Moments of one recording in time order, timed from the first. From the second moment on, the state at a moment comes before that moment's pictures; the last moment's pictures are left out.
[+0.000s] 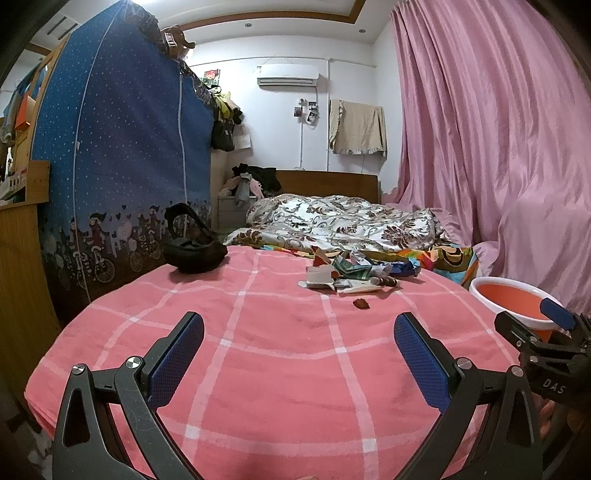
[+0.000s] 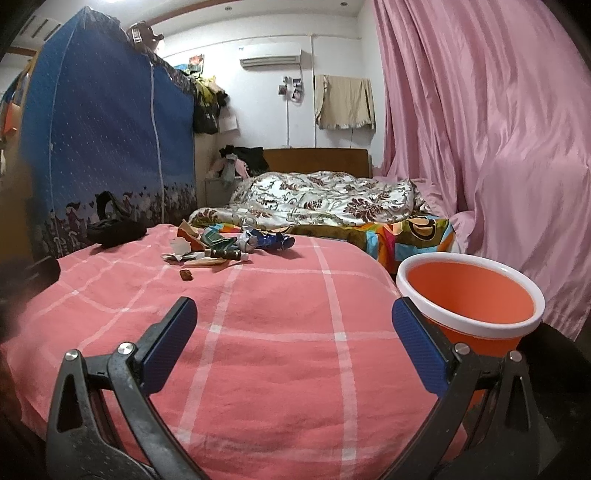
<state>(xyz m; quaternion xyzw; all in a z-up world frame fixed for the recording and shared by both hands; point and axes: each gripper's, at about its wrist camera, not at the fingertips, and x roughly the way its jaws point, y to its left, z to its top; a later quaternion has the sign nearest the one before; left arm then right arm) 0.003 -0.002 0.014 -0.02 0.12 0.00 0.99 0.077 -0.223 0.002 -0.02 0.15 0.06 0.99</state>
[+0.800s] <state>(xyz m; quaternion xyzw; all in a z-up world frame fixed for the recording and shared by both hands) 0.078 0.047 0.067 -0.03 0.11 0.02 0.99 0.176 -0.205 0.069 -0.05 0.11 0.14 0.98</state>
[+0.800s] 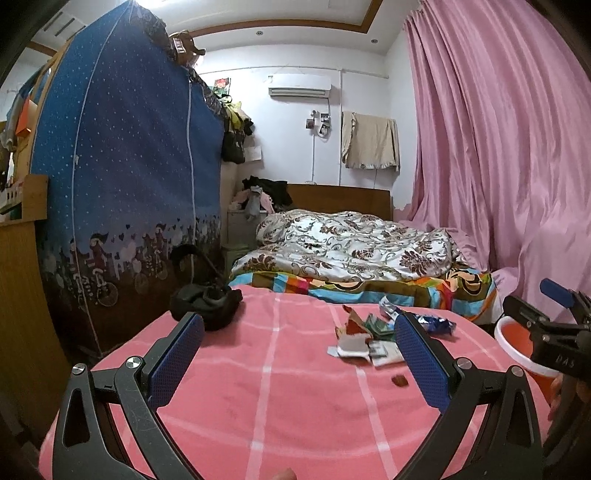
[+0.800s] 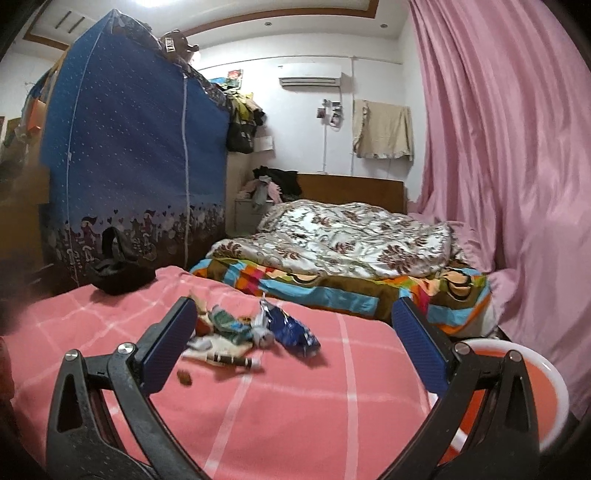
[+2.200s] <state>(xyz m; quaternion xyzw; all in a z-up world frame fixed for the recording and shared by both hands) 0.208 -0.025 -0.002 -0.05 0.42 -0.19 0.89 0.271 -0.208 -0.005 0.02 0.35 0.21 0.91</state>
